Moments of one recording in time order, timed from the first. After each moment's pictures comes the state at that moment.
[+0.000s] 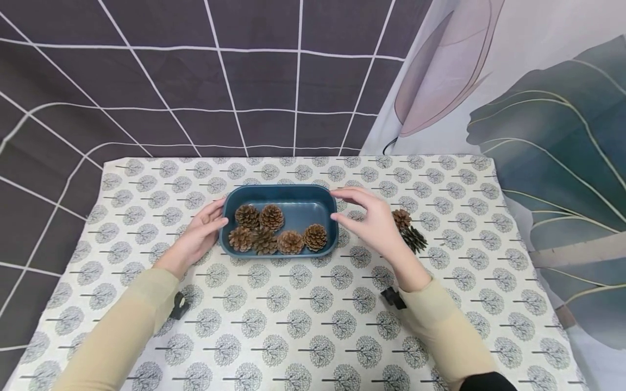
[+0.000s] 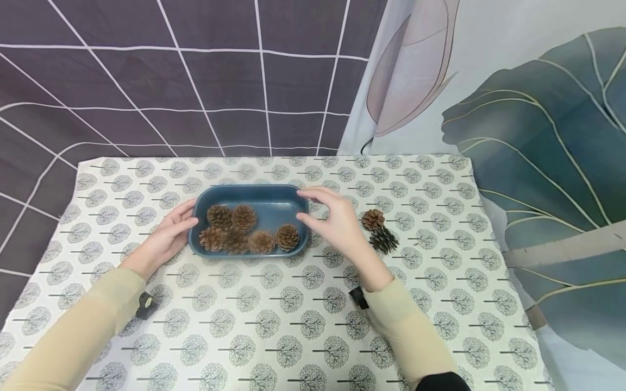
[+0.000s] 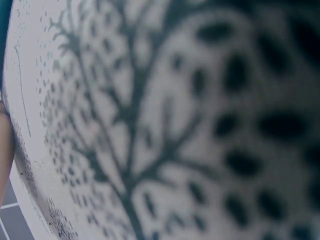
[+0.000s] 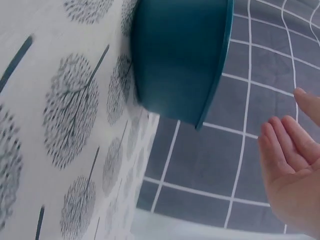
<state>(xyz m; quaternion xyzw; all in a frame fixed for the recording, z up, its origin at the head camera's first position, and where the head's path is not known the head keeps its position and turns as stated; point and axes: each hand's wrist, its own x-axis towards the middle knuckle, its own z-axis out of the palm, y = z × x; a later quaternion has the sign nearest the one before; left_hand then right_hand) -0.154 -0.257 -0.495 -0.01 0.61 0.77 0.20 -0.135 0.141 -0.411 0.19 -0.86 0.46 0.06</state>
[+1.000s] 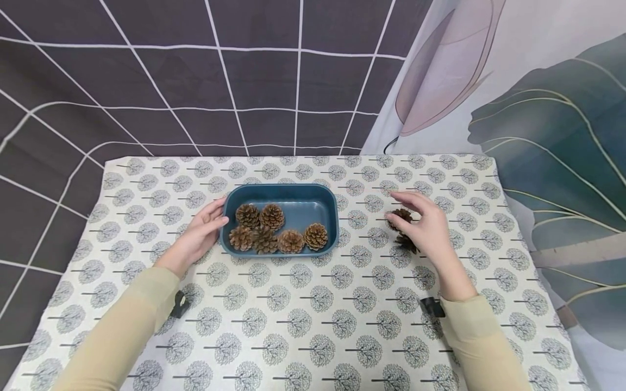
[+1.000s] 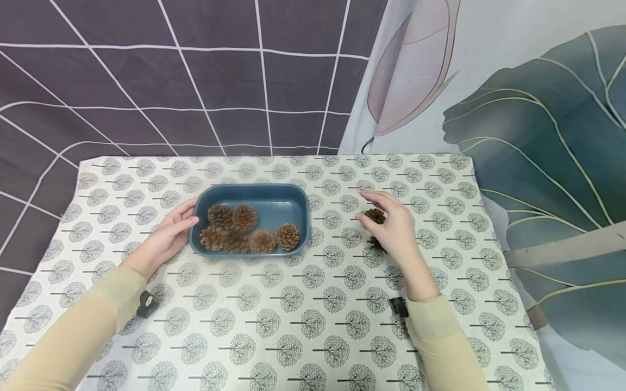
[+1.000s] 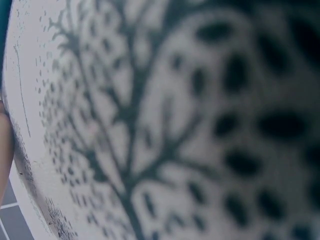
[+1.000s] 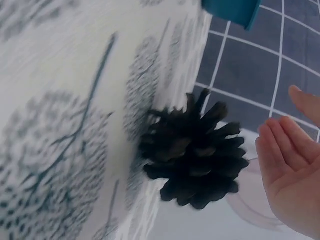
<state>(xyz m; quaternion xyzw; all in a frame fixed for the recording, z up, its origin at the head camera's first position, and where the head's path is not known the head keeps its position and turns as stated) -0.155 -0.256 -0.496 0.00 0.59 0.79 0.19 -0.127 0.234 -0.437 0.08 -0.91 0.40 0.11</state>
